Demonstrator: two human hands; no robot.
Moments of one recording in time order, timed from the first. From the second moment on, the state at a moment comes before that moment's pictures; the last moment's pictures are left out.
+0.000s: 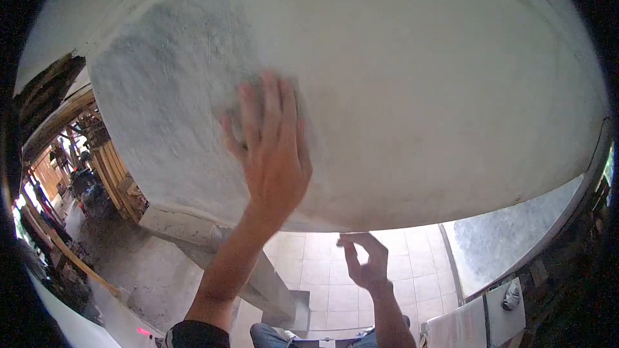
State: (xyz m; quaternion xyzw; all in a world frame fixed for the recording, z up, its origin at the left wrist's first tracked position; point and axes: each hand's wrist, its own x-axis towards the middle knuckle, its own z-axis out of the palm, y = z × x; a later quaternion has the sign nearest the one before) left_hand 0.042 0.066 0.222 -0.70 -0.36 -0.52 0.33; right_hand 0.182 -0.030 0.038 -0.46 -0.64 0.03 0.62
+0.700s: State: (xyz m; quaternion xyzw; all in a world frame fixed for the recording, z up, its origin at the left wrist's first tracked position) left_hand 0.034 0.075 0.162 -0.75 -0.33 -0.47 0.33; right_hand 0.206 0.000 -0.016 -0.08 -0.08 0.56 0.82
